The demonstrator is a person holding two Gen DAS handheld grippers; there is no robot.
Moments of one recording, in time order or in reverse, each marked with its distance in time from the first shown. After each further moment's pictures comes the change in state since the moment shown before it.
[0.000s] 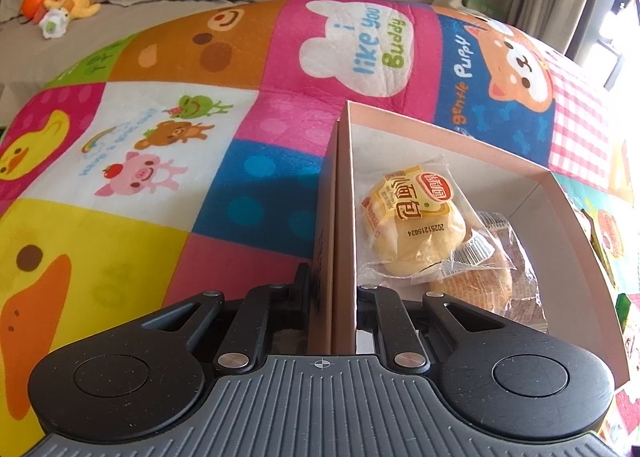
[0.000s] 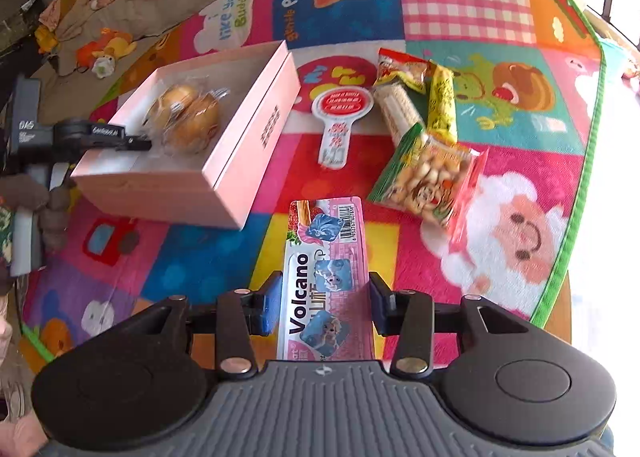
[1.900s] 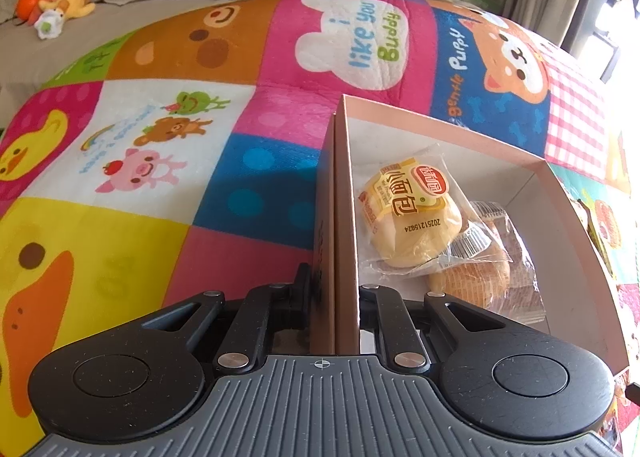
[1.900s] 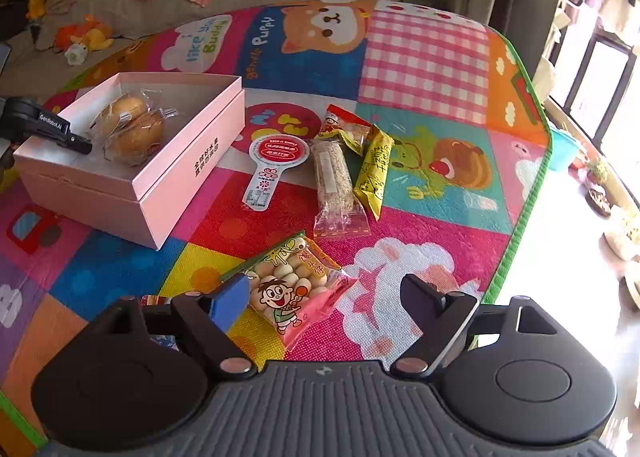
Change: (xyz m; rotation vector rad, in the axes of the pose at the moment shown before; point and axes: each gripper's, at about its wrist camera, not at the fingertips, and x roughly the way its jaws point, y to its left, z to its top) left arm -0.002 -0.002 -0.001 0.021 0.016 -0.001; right arm 0.000 -0.014 0.009 -0.218 -0.183 -0.247
